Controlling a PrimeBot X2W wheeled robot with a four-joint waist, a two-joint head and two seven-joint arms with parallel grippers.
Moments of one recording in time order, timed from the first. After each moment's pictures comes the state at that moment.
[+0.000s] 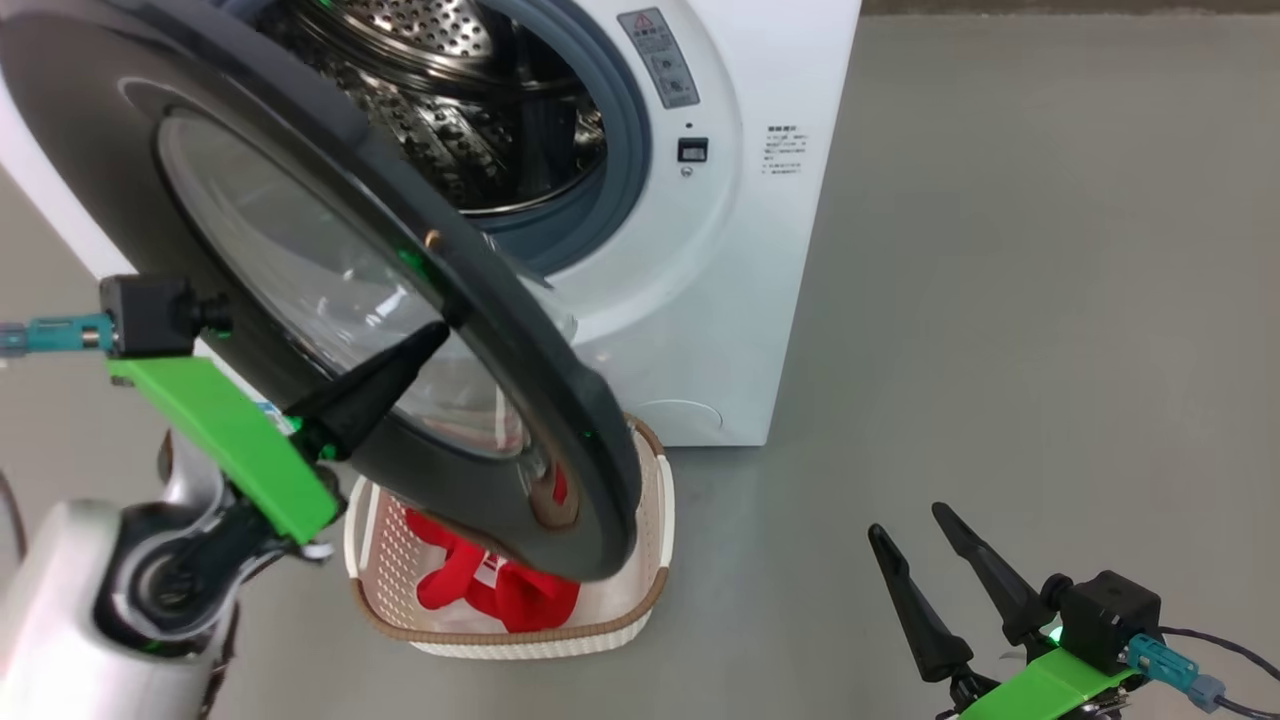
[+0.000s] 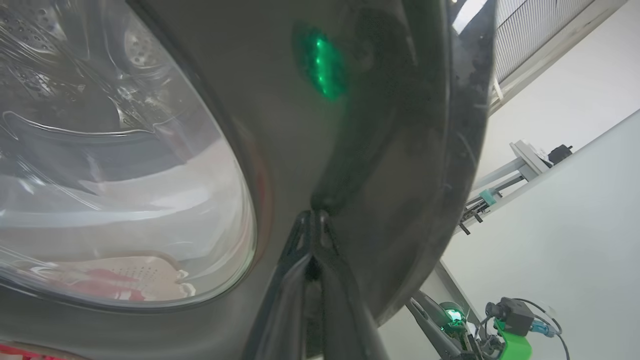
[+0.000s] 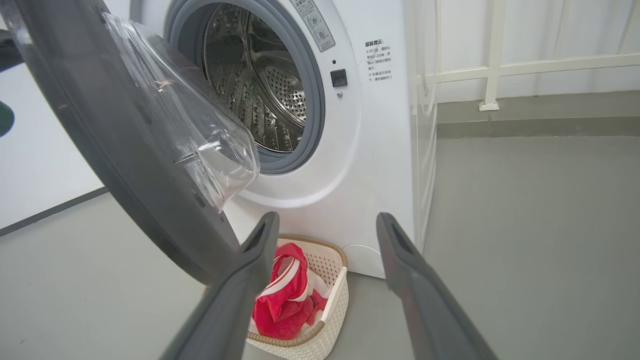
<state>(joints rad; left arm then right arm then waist) -0.53 0.36 -0.22 0.12 -1.22 -0.12 0.52 -0.02 -0.18 0.28 0.21 0.50 0.12 -0.26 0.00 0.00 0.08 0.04</state>
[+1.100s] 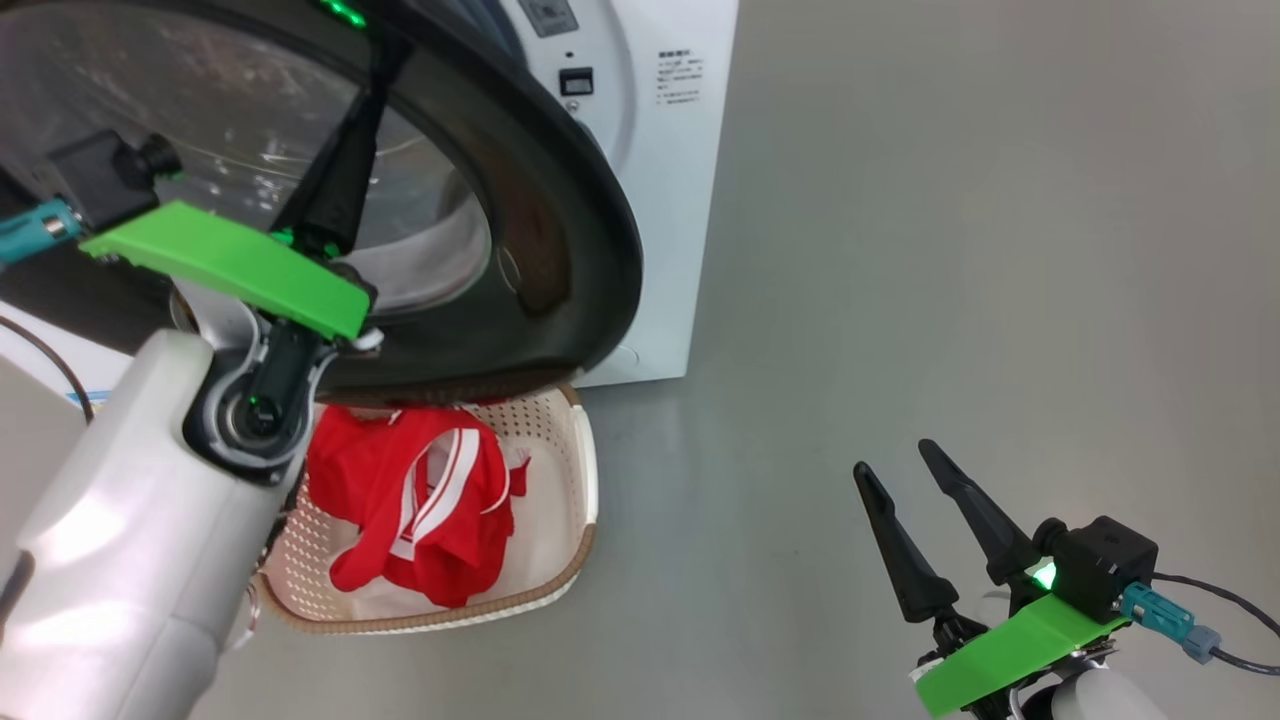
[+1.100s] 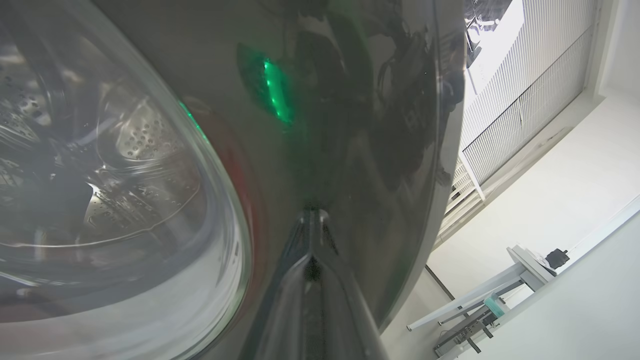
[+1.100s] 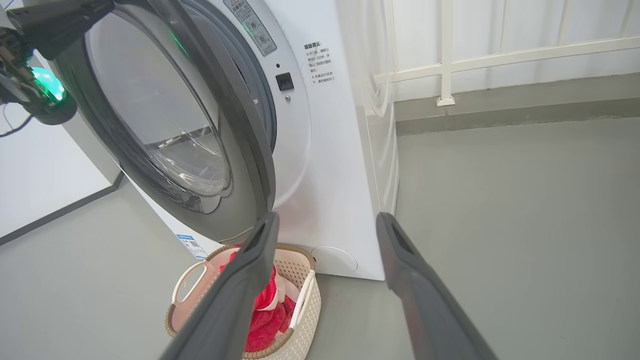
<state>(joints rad) -0.90 0.29 -0.48 0.52 -1.31 -0.12 -0.10 -0.11 -0.16 0.27 0.20 0.50 0.12 -0.26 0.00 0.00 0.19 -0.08</state>
